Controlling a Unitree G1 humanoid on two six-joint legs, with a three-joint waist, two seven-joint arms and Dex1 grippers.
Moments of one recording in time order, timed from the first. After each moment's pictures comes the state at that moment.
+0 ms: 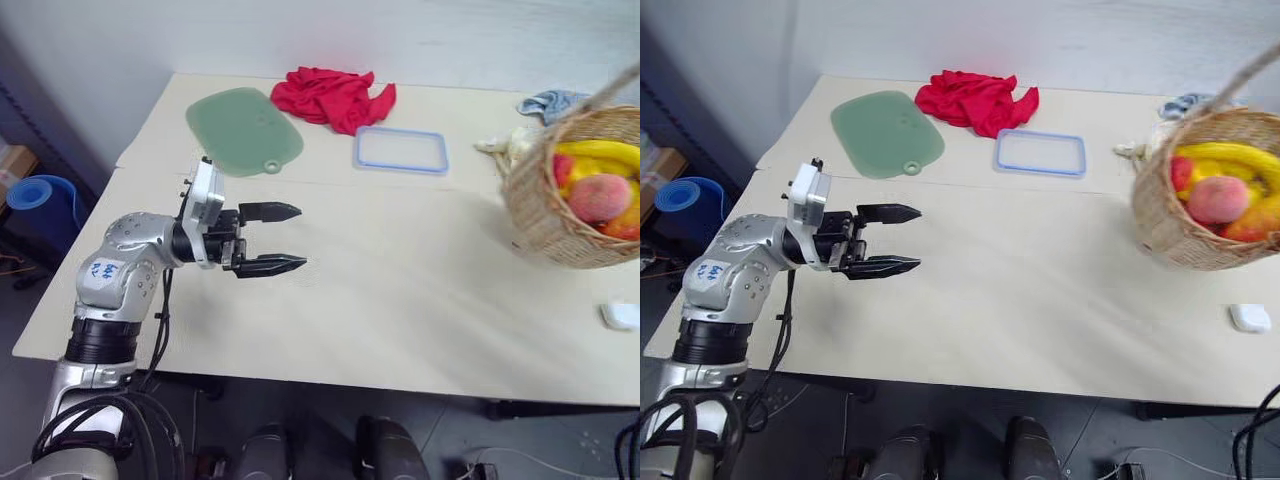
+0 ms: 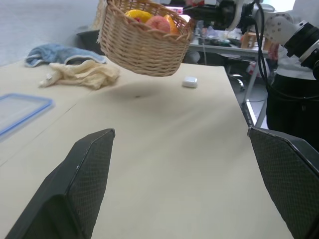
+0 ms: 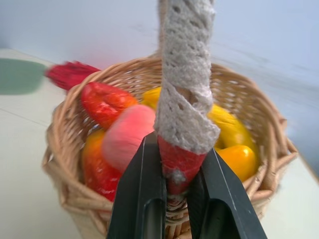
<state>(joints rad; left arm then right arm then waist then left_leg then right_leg) -0.67 0.59 0.01 0.05 -0.60 0.43 -1.22 -0.04 -0.74 -0.95 0.01 0.53 0.22 0.85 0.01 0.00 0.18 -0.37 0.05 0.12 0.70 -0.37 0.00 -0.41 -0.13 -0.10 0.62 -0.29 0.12</state>
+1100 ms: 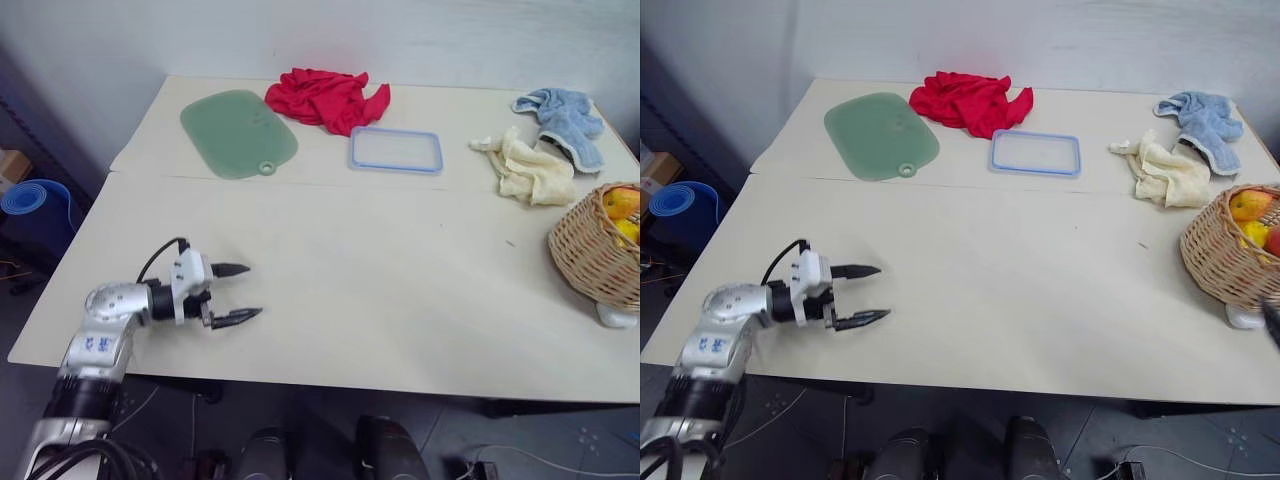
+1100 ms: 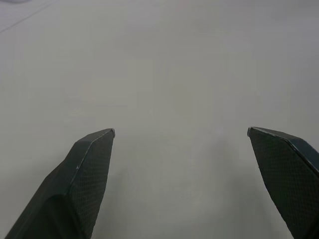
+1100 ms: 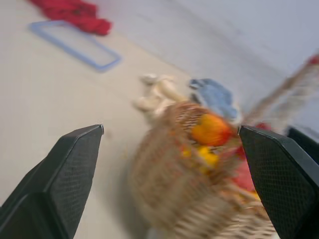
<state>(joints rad) -0.20 0.69 0.06 0.09 -0.30 0.00 -1.11 0.52 -0.57 -0.93 -0.24 0.49 -0.18 0.95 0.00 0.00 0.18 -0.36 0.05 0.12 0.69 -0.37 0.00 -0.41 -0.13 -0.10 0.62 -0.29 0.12</state>
